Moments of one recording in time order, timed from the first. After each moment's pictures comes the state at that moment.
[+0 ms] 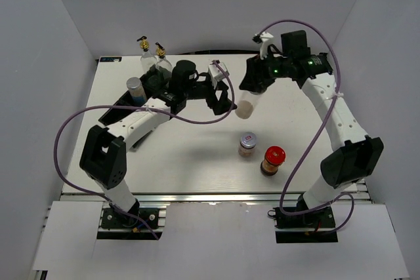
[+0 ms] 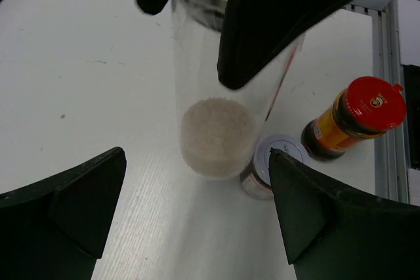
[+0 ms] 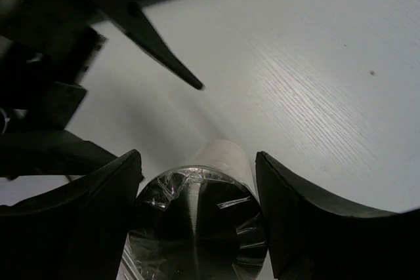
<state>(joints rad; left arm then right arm) -0.58 1.67 1.33 0.05 0.70 0.16 0.31 1.62 1.74 -0.83 -0.60 -0.13</state>
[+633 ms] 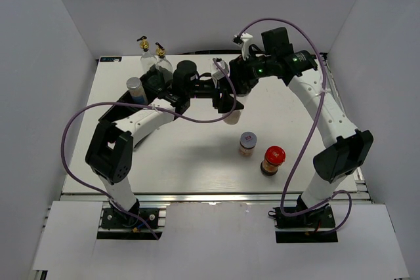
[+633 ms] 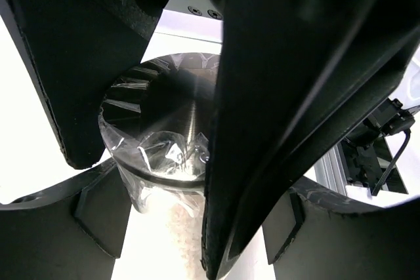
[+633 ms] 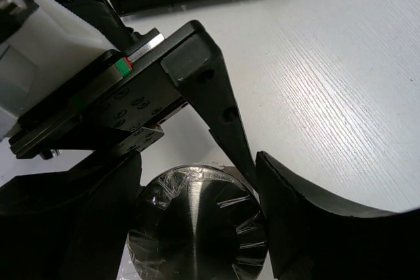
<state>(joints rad) -0.59 1.74 1.31 0.34 0.94 -0.05 0.46 1.71 1.89 -0.90 -0.67 -0.13</state>
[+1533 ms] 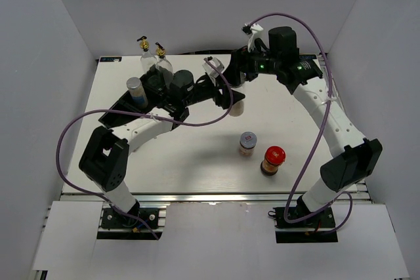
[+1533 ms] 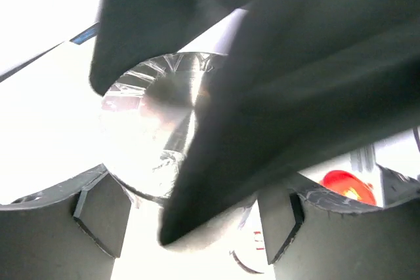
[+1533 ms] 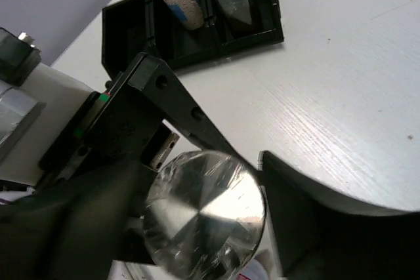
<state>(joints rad) -0.62 1.67 1.18 0.55 0.60 -0.17 0.46 1.61 1.76 -0.60 -0.56 0.10</state>
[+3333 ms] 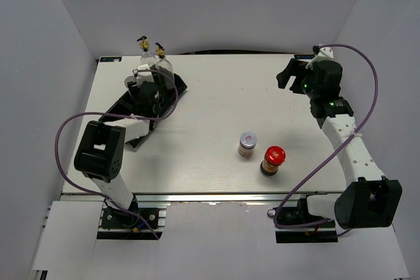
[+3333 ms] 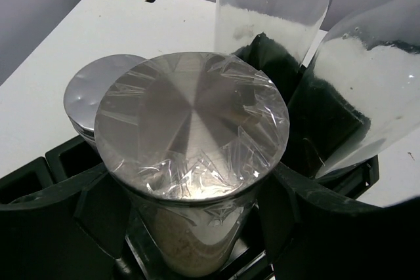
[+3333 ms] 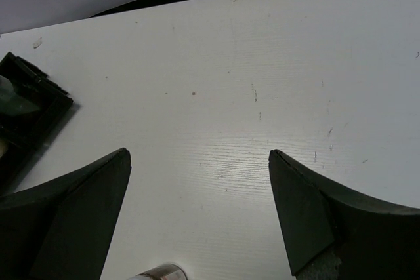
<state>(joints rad) -0.26 1.70 0.86 0.66 -0.61 -0.12 0.10 1.25 1.12 -0.19 -0.13 0.27</state>
